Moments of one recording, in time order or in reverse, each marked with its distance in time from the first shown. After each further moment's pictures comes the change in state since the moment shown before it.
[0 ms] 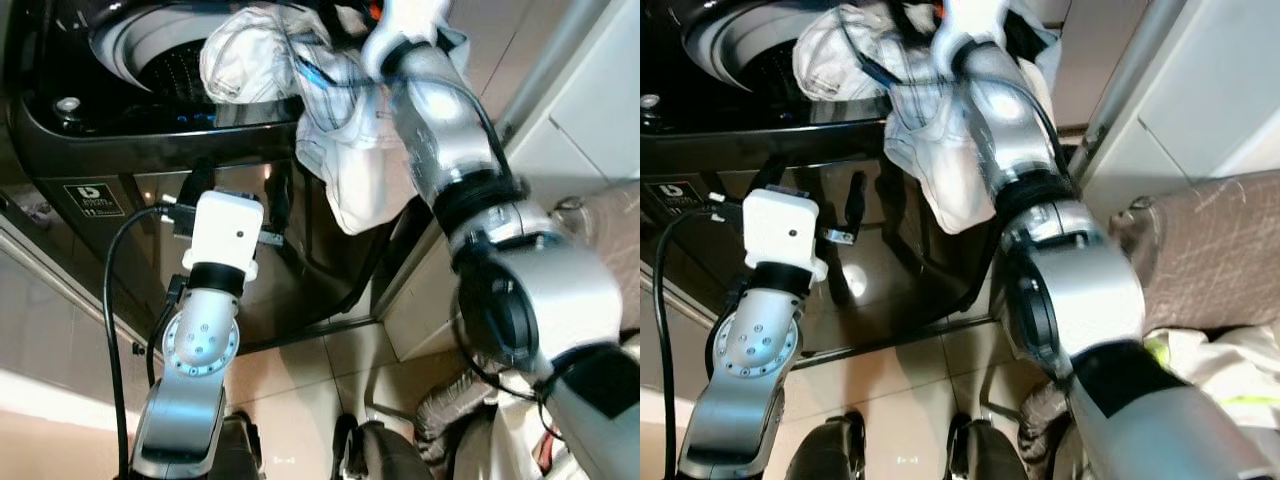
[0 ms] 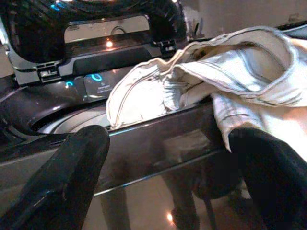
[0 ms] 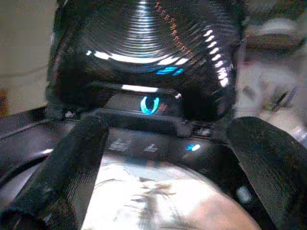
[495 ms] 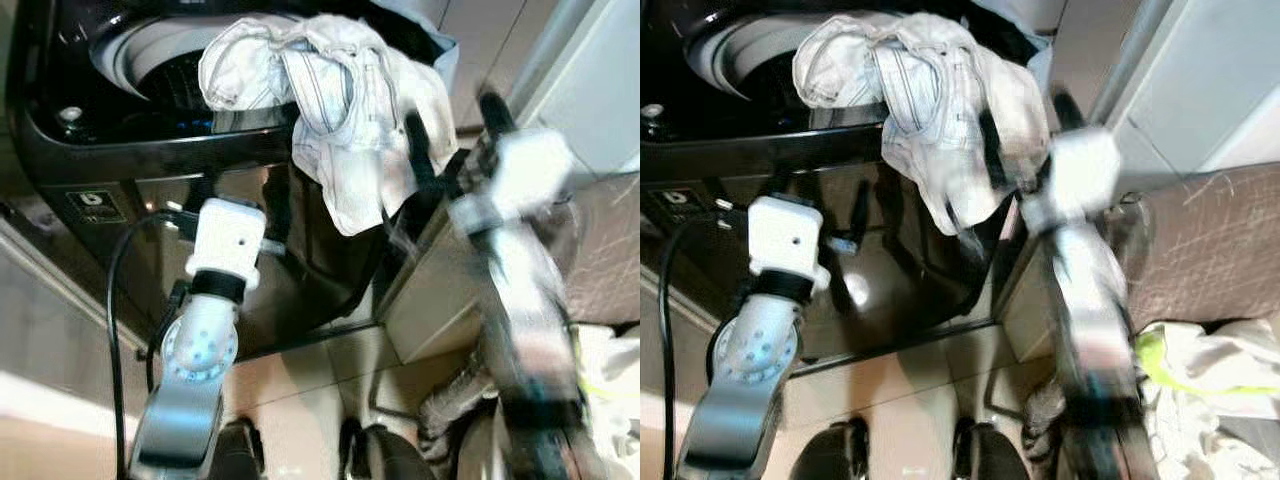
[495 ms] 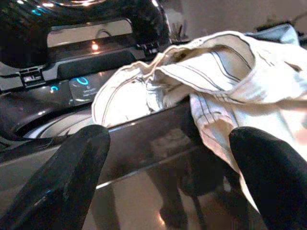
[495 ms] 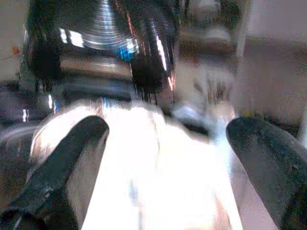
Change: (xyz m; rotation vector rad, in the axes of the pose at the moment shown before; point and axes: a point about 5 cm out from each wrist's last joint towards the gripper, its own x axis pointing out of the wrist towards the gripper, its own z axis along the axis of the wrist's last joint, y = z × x) left arm -0.013 0.000 -0.004 -0.011 0.023 -0.059; right arm -0.179 -0.011 -0.021 -0.077 0.071 -0.105
